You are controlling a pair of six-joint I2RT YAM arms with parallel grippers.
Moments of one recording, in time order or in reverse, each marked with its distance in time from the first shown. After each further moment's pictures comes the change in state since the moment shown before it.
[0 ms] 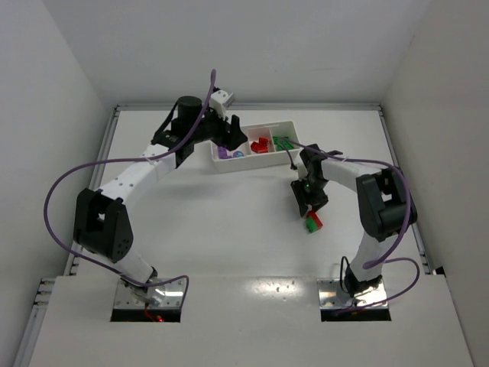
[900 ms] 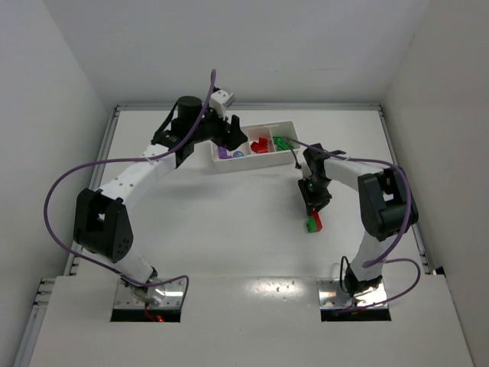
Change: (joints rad) left arm 0.000 0.000 0.000 0.000 0.001 0.000; right arm -0.029 0.000 -0.002 -0.002 0.055 0.009
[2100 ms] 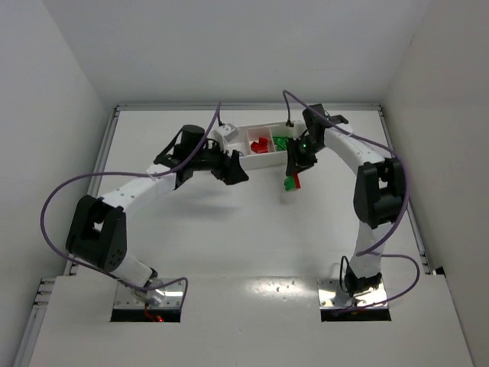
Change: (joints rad) left arm -0.019 -0.055 -0.246 0.008 0.160 -0.026; right arm -0.029 0.144 0.472 -0.141 -0.310 -0.007
